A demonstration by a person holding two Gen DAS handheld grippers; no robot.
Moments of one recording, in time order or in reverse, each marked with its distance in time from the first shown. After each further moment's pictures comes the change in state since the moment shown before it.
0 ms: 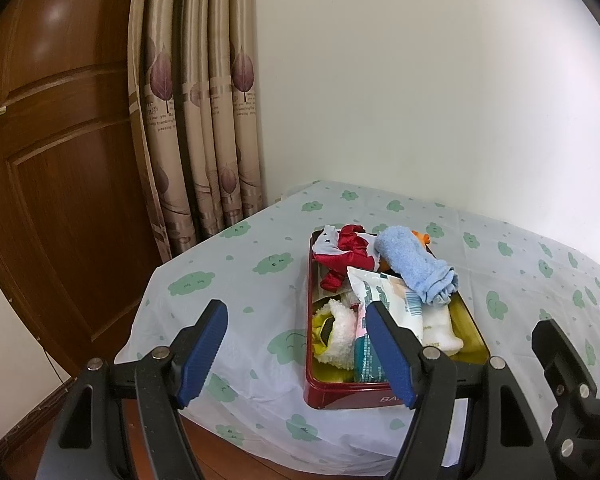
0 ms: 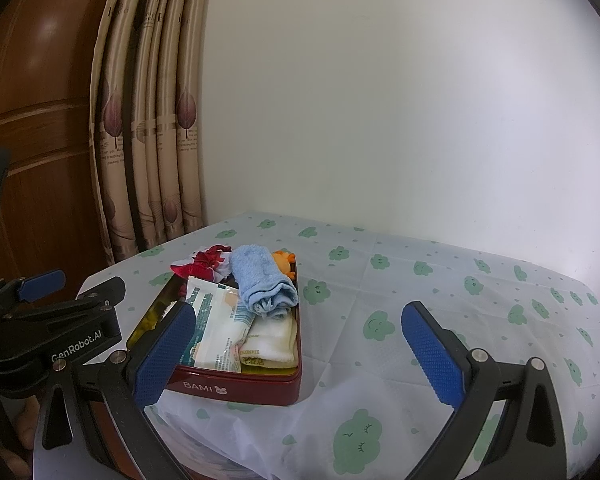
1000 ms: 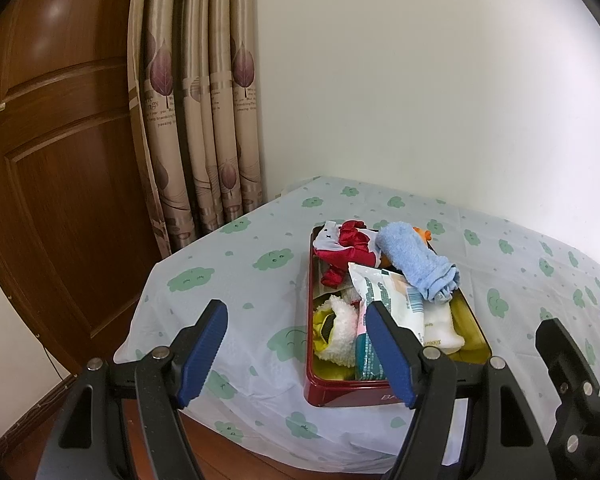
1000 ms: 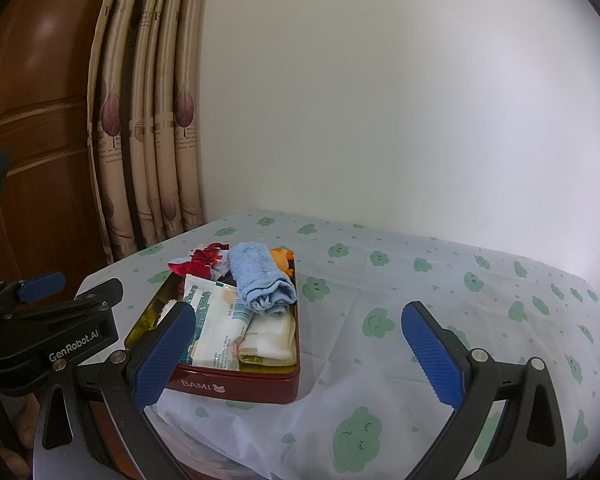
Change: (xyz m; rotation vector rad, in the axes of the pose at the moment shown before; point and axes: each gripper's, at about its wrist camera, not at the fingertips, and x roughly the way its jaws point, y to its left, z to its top) left arm 0.004 0.000 -0.001 -0.007 0.019 0.000; right arm 0.000 -0.002 -0.001 0.001 0.009 0.008
